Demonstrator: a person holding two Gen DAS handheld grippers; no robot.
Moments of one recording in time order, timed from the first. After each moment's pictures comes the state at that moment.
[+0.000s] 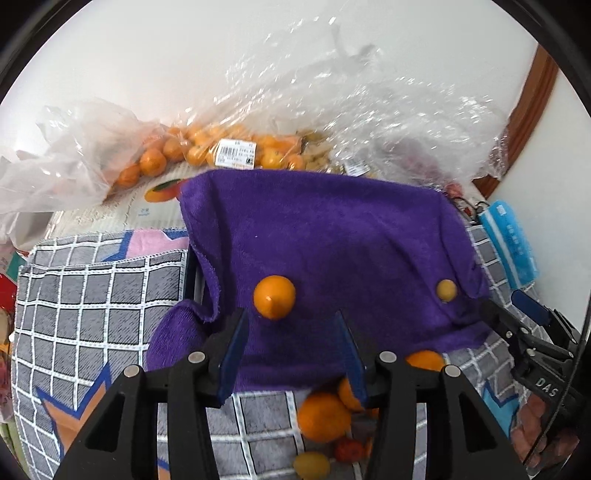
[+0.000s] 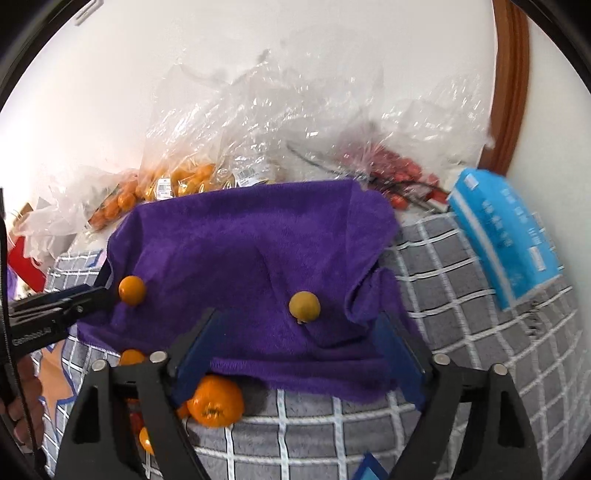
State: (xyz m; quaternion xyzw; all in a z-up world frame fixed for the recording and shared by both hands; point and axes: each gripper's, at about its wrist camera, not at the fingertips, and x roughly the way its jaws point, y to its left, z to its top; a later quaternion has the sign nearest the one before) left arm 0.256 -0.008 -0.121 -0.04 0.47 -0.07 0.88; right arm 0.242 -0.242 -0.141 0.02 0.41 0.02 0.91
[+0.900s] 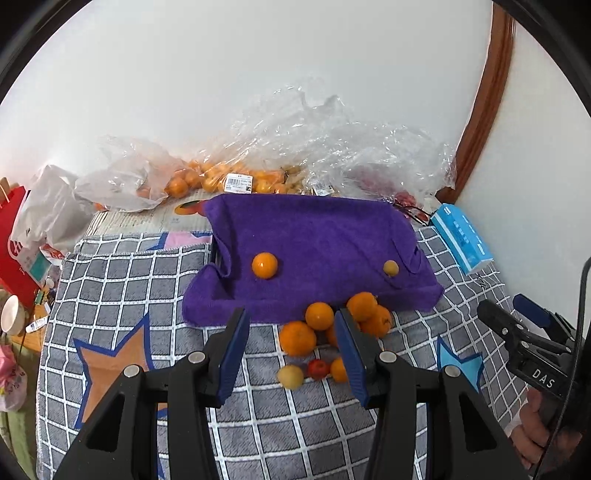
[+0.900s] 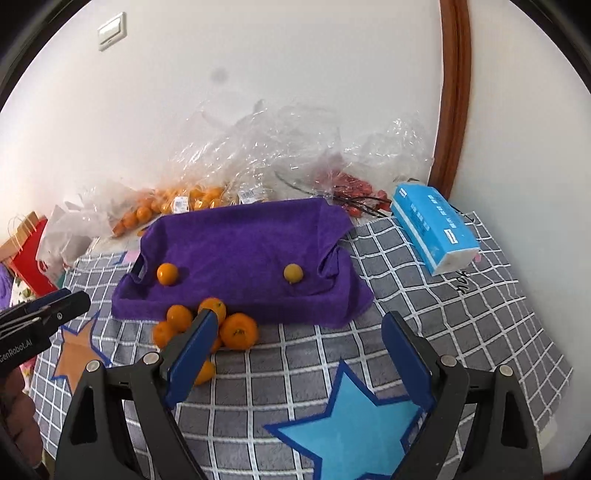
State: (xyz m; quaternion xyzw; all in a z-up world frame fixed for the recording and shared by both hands) left arm 0.144 0.001 -0.064 -0.03 0.41 -0.08 0.91; right arm 0.126 -0.243 -0.084 0.04 0.37 0.00 0.93
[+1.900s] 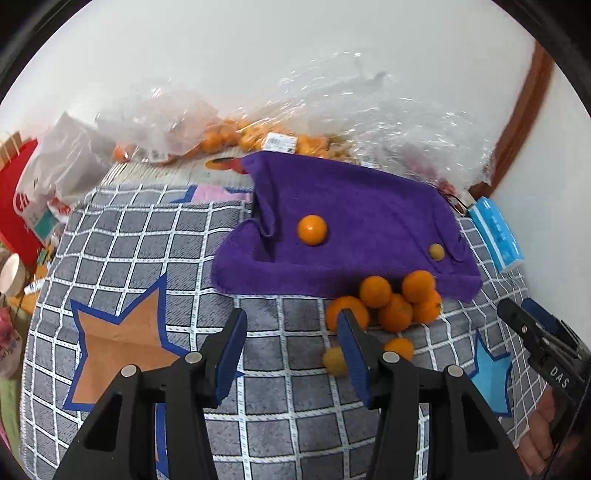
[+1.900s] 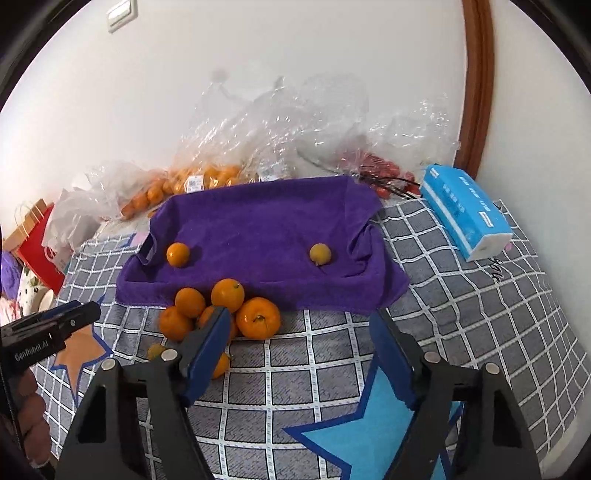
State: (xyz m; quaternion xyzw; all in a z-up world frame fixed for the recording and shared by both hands) left arm 0.160 0.040 -0.115 -0.07 0.45 -0.04 0.89; right arm 0.151 -0.220 -0.122 0.03 0.39 0.02 0.92
